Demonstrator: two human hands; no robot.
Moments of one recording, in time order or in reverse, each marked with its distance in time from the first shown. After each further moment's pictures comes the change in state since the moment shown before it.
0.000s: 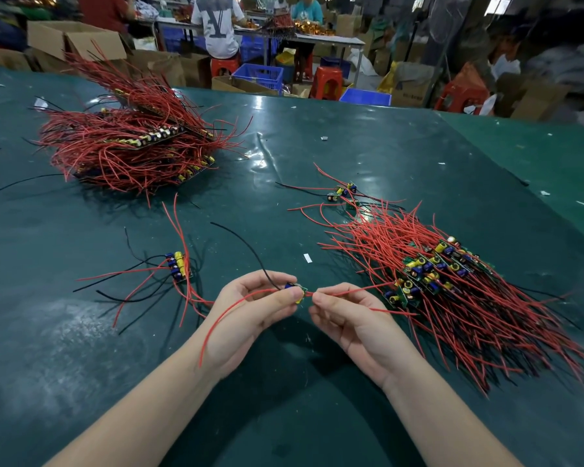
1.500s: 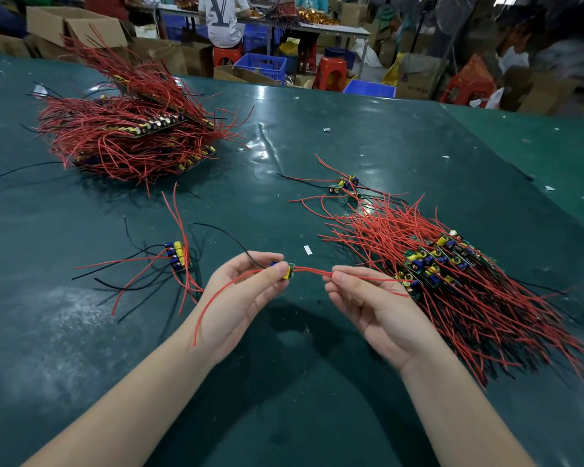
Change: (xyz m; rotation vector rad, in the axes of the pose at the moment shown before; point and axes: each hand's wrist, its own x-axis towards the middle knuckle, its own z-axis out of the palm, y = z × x) left_hand 0.008 0.000 -0.005 -0.117 0.075 0.074; right_hand -0.004 -0.022 -0.008 -0.001 -0.005 -0.052
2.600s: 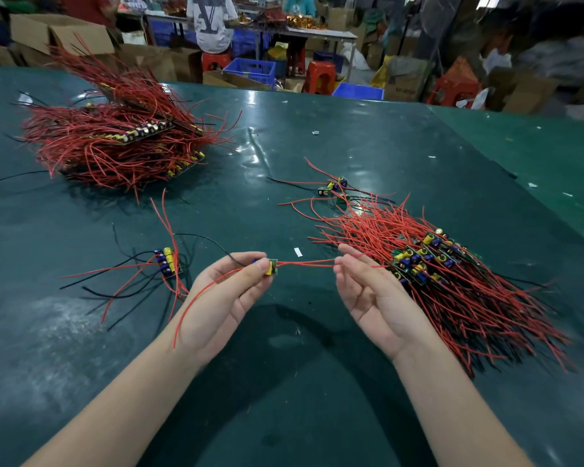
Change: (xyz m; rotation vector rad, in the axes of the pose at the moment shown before) left_hand 0.001 0.004 -0.003 -0.055 -0.013 0.017; right_hand 0.007 -0.009 -0.008 0.223 0.034 -0.008
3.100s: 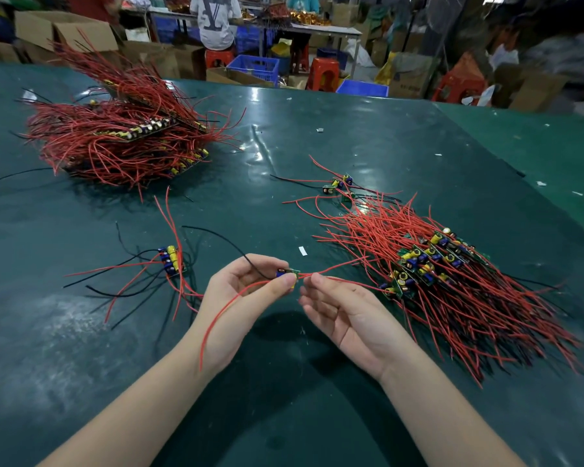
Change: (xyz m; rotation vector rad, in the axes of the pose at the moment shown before) left_hand -0.007 -0.009 0.009 0.295 -0.036 0.126; right_hand -0.007 0.028 0.015 -0.167 -0.049 0.181
